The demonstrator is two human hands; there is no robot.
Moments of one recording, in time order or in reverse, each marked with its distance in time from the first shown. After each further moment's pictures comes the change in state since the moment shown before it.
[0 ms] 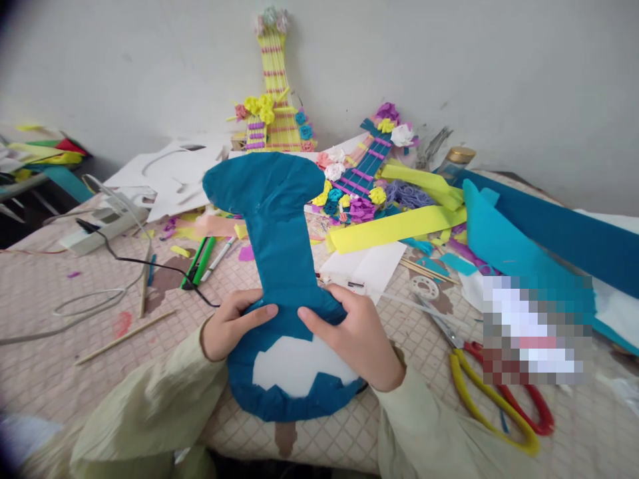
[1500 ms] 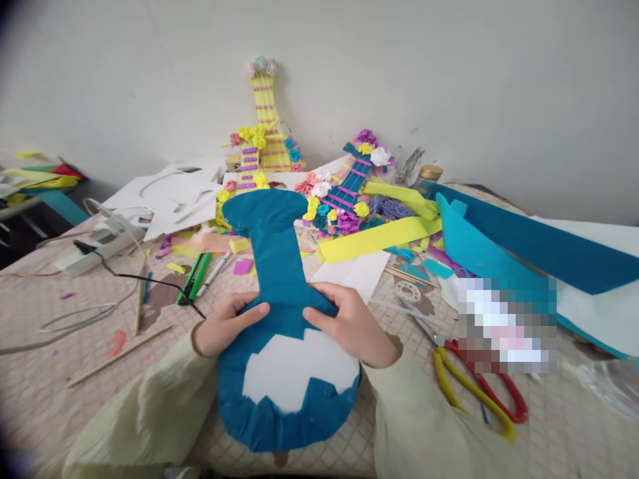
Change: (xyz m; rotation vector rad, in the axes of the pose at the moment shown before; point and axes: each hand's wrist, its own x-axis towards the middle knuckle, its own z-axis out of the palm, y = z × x) left_hand 0.010 0.007 -0.008 -0.089 -0.095 -0.056; right_hand 0.013 0.003 -0.017 0.337 -0.240 0.078
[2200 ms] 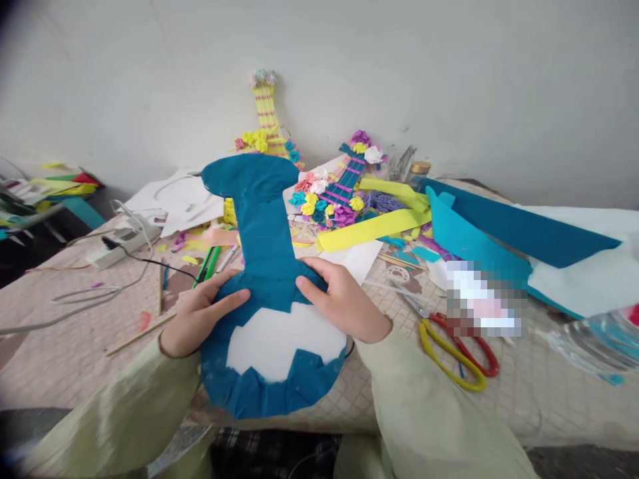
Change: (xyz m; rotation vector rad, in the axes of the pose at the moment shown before) left_hand -0.054 0.033 0.015 0.148 0.333 0.086; right_hand -0.023 -0.030 0.006 -0.292 0.121 -0.252
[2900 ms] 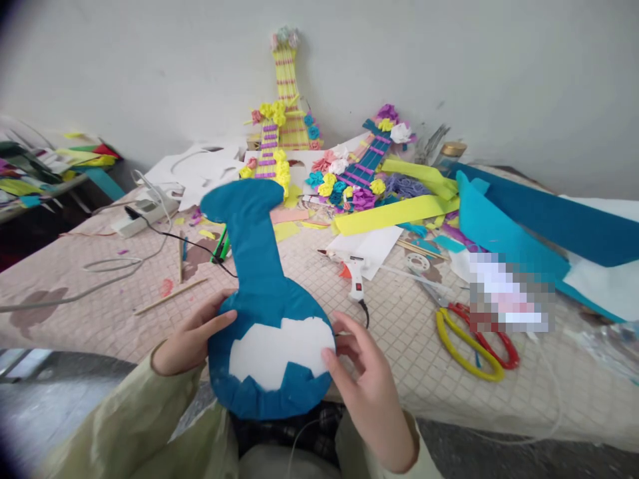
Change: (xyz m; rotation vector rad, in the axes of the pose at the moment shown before) left_hand -0.056 -0.069 -0.023 -0.262 -0.015 -0.197; right_hand -0.122 0.022 0.063 0.242 0.229 0.273
